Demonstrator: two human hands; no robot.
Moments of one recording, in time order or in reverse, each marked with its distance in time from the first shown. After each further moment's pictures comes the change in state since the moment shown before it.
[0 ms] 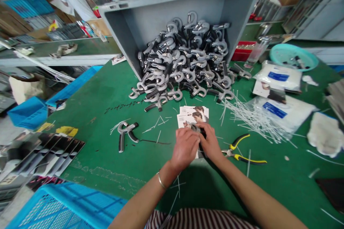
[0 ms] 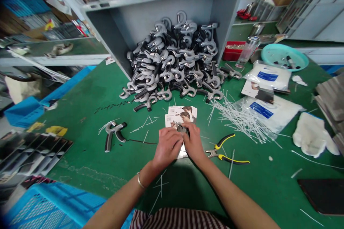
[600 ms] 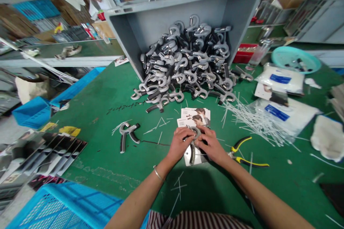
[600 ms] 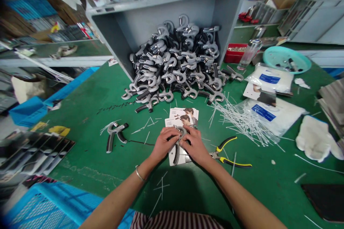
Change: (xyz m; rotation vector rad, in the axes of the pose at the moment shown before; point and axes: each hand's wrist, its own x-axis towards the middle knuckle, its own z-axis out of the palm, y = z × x) left_hand 0.003 -0.040 0.010 -0.387 0.048 -0.218; right_hand 0.000 0.000 -0.017 -0.056 -0.304 -0.011
